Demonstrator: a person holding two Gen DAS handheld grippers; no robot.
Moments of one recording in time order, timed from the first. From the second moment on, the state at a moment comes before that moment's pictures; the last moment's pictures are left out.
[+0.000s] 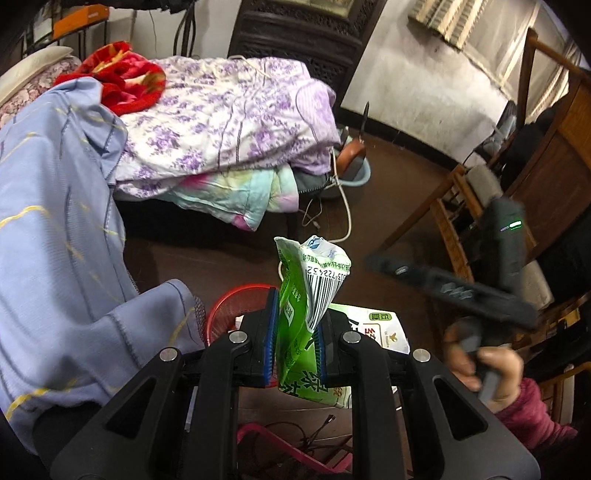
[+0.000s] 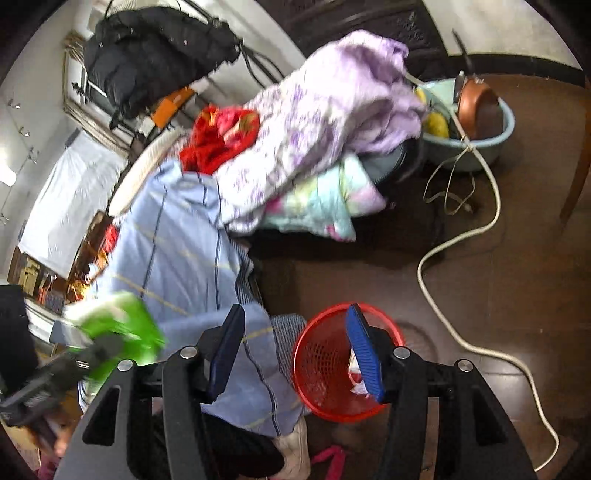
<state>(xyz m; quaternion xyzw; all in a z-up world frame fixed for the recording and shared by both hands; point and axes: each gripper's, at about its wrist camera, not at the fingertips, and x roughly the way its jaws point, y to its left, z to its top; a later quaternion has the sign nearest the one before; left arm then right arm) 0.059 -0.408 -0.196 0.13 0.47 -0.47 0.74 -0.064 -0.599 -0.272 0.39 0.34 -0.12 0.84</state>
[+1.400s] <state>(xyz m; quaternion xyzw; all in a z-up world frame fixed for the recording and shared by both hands) 0.094 -0.151 -0.063 -0.01 0.30 -0.28 0.91 -0.025 -0.400 -0.063 0.22 0.26 0.04 0.94</state>
